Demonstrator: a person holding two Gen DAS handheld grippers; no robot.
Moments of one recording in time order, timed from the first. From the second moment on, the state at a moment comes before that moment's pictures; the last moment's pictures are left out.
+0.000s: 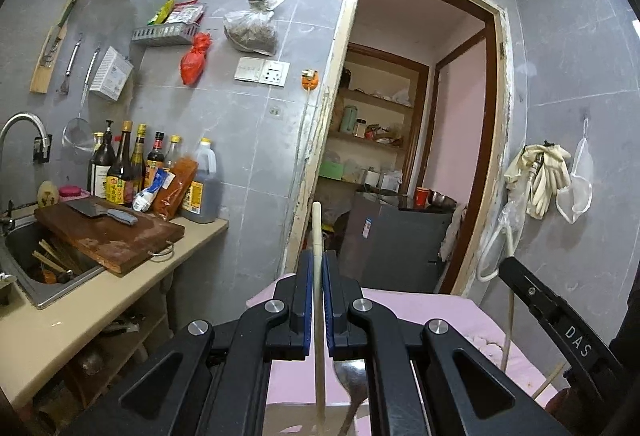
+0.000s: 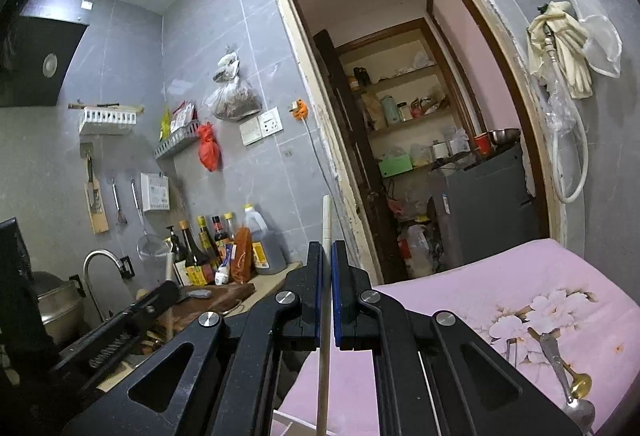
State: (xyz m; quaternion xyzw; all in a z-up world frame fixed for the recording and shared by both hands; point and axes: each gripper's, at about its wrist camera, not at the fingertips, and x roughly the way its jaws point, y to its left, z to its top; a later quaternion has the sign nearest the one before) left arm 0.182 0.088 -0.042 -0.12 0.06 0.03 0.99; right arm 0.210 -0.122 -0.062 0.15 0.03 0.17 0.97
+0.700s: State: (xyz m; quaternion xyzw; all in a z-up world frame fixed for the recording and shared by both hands) left arm 0.178 0.094 -0.034 -0.14 0.01 0.05 0.99; right arm 0.202 -0.138 -0.080 0.17 0.03 0.16 0.97
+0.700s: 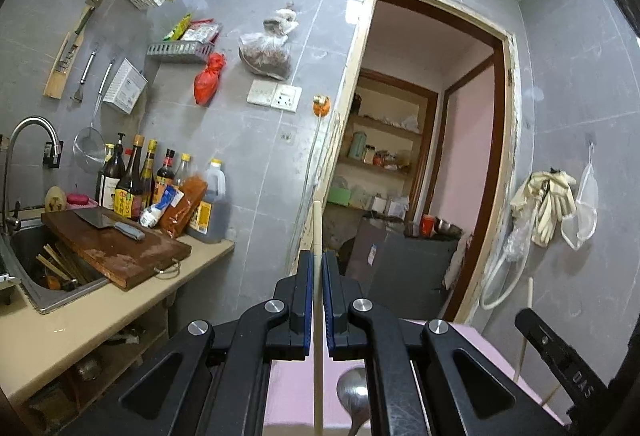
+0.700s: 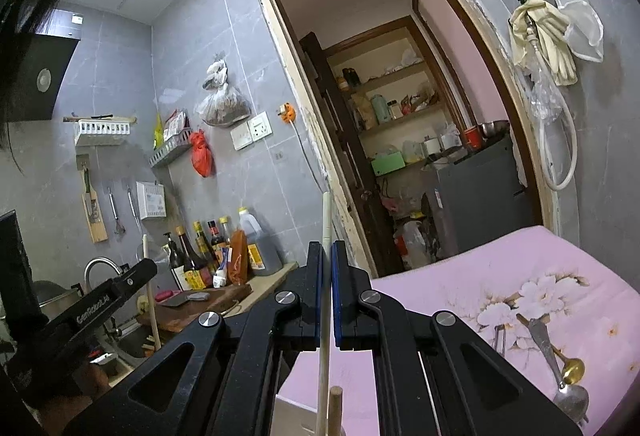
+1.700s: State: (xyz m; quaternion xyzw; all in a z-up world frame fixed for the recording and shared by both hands) left arm 0.171 0.065 -0.055 -0.10 0.09 0.00 0.99; right arm 0.194 -0.140 -0.077 0.14 0.06 0.18 0.97
